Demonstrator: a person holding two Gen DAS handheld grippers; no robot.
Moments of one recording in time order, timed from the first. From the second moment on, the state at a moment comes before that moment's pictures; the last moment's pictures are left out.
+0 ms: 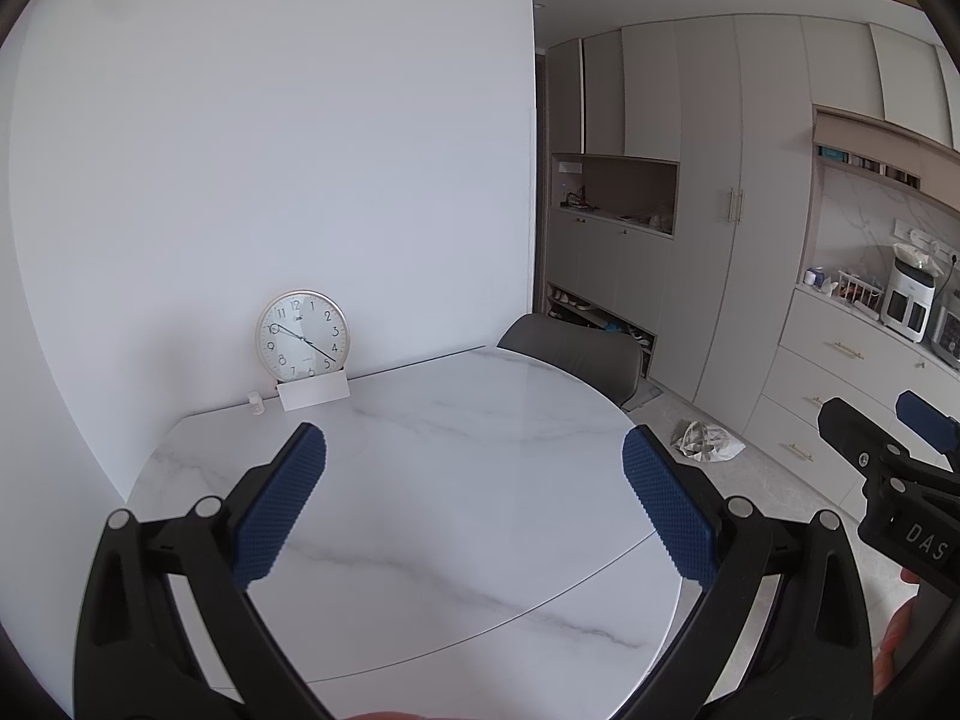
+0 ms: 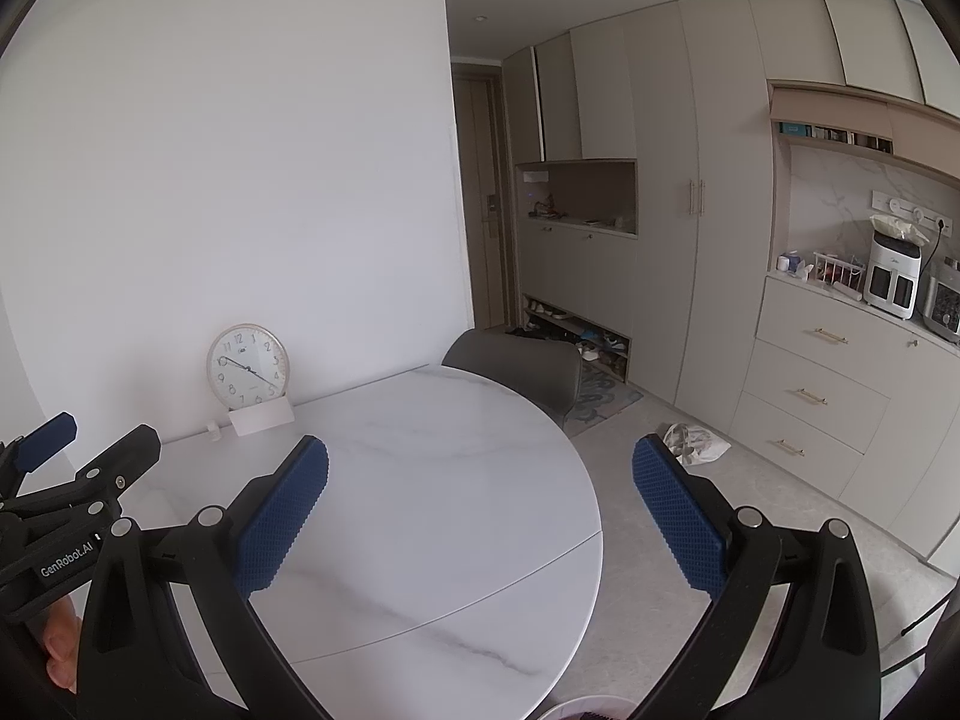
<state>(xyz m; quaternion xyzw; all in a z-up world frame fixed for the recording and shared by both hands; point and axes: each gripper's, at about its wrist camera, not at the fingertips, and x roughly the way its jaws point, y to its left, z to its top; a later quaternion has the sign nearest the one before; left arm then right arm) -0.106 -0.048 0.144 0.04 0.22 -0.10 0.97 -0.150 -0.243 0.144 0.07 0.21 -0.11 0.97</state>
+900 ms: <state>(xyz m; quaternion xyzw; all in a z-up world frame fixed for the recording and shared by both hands) -0.111 -0.038 0.141 0.03 0.23 -0.08 0.97 -0.148 -0.233 0.142 0.07 0.21 -0.10 0.97</state>
